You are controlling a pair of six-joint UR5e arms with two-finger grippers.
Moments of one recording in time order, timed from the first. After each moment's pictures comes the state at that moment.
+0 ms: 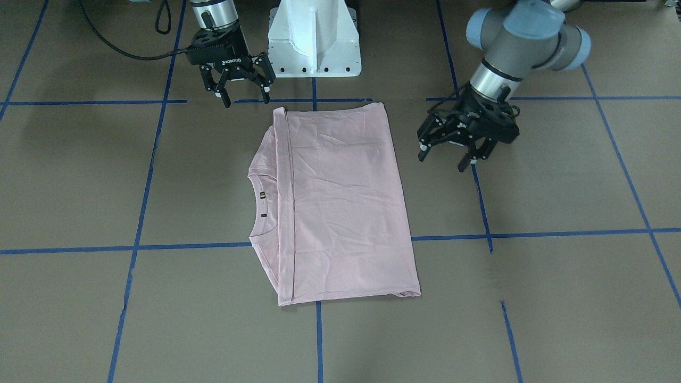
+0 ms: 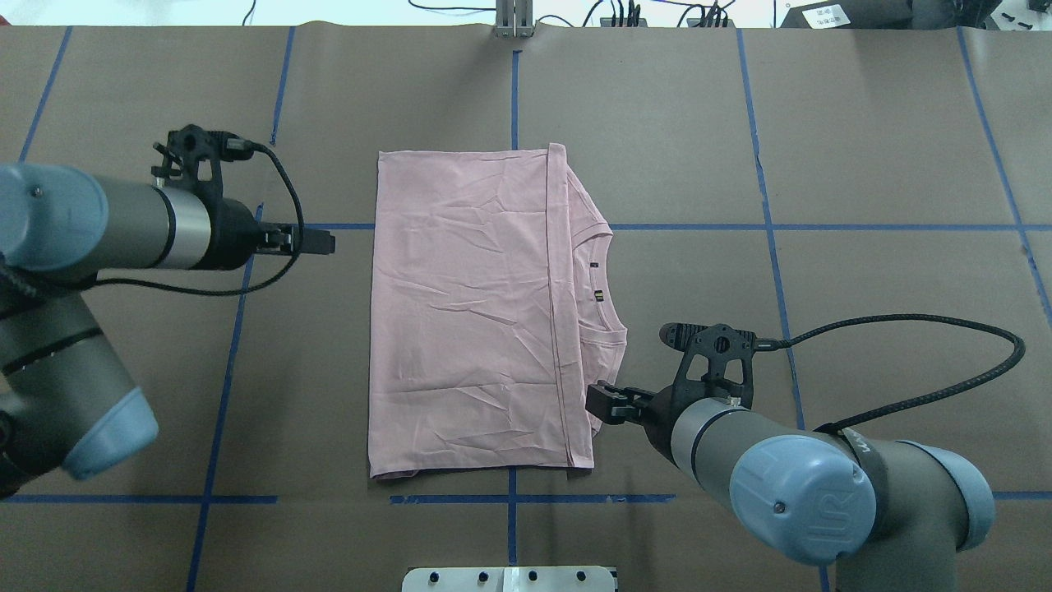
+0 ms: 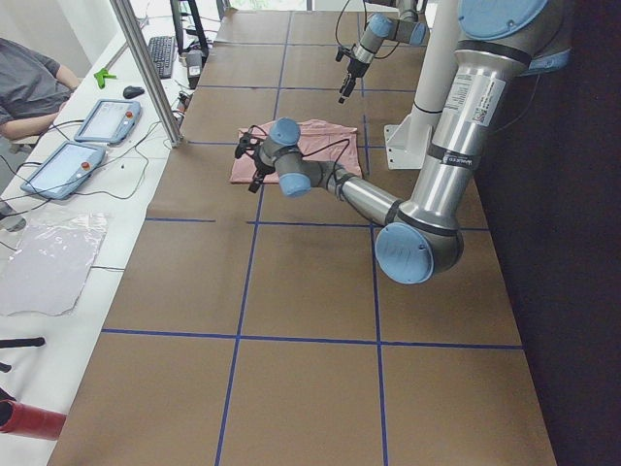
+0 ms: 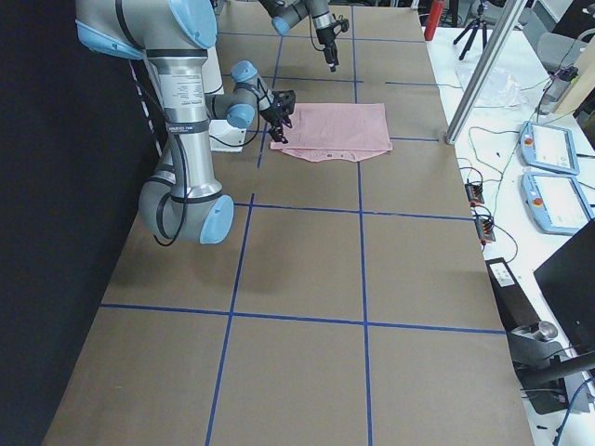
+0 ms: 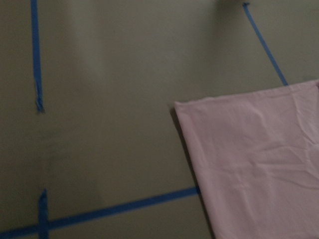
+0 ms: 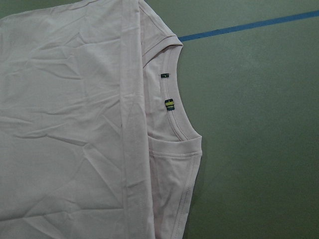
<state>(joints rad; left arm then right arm) -0.62 -1.80 -1.95 -2.11 -1.77 -1.19 0.21 -1.33 2.16 -1.40 1.32 1.51</state>
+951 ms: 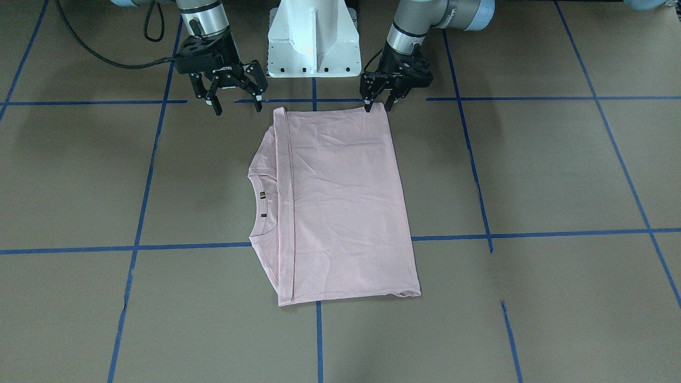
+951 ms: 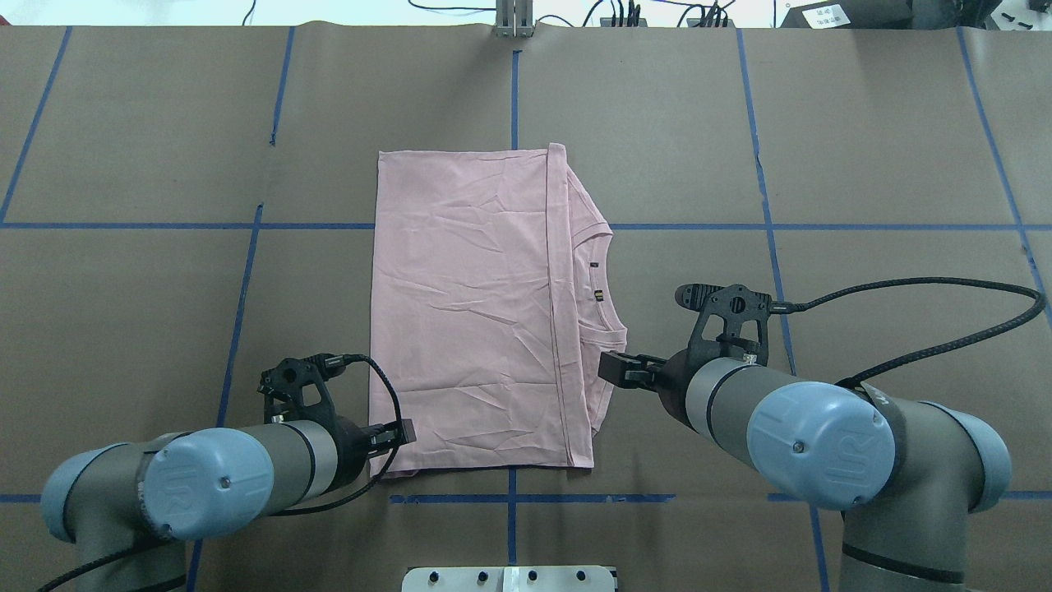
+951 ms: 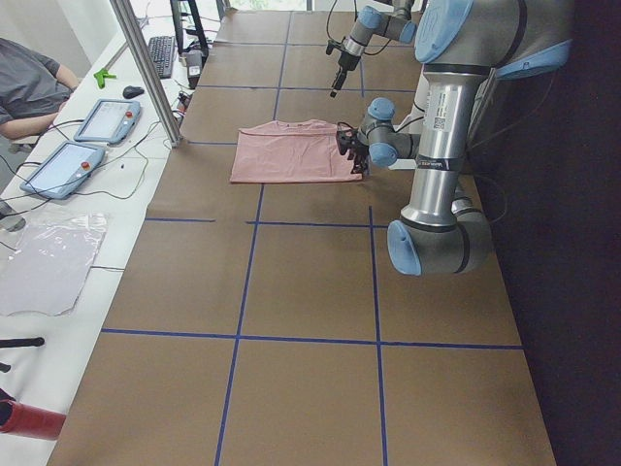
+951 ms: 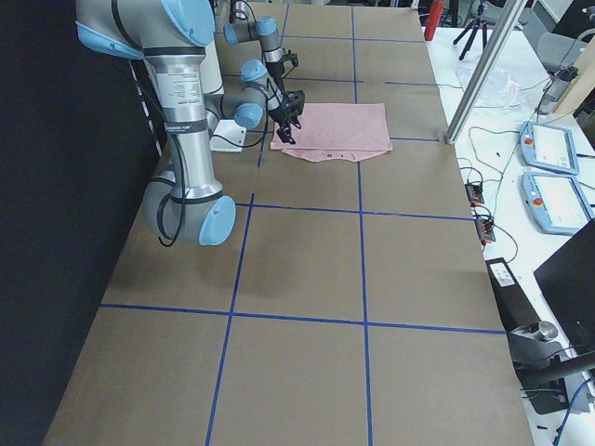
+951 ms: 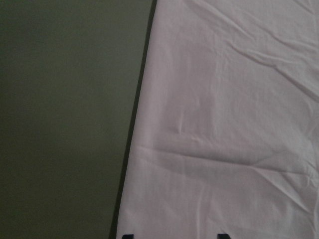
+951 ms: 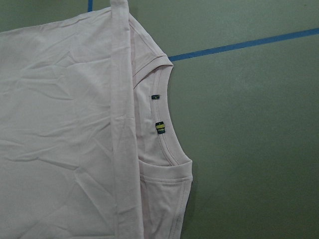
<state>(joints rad) -0.19 -1.81 -1.98 -1.93 -1.51 -1.69 0.28 -1.33 2.15 -1.40 1.38 1.49</state>
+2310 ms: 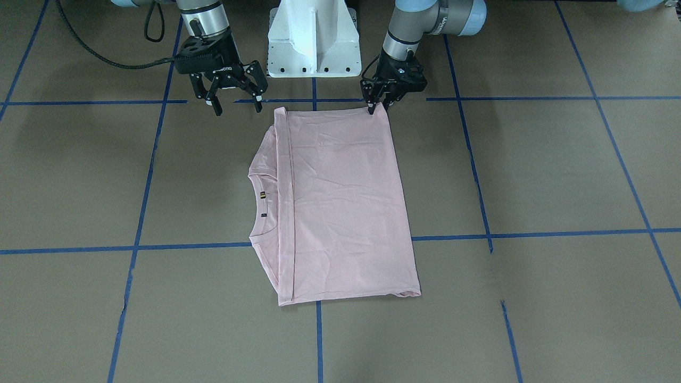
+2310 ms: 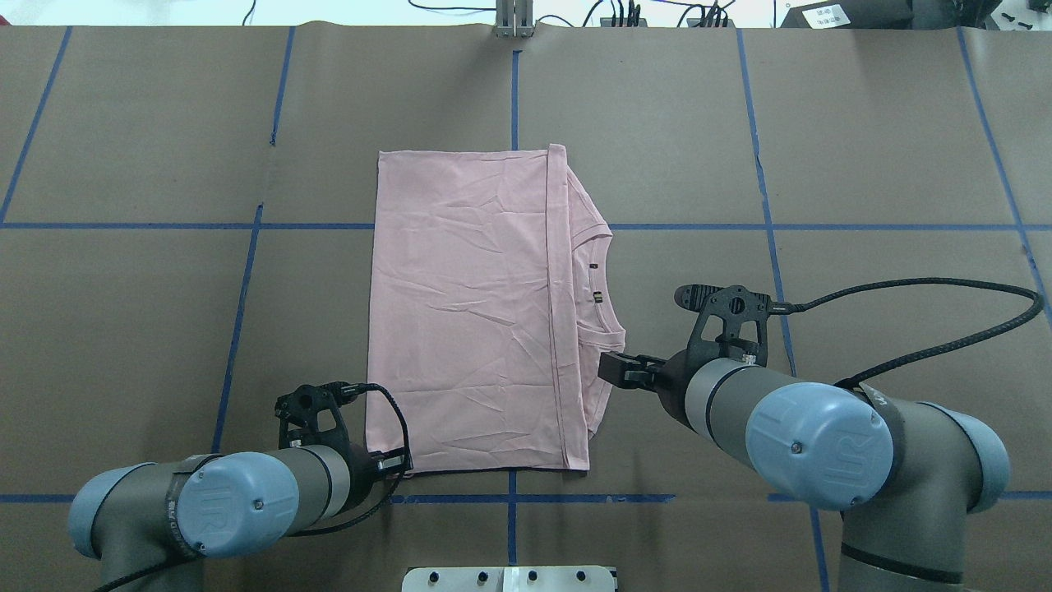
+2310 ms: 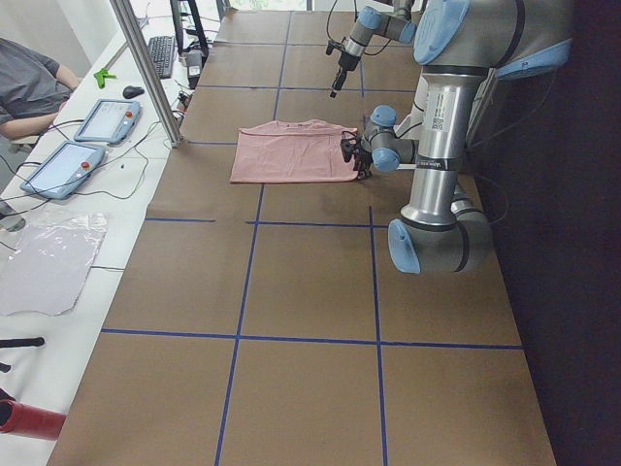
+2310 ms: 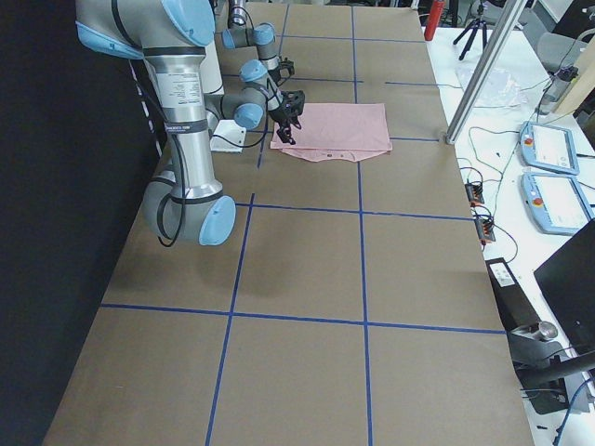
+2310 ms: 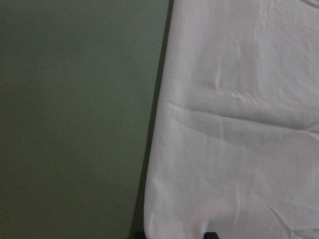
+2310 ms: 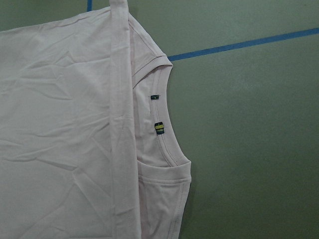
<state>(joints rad) -0.17 -1.82 -1.94 -1.93 -1.51 -1.68 0.28 -1.33 2.15 -1.40 1.37 1.49</state>
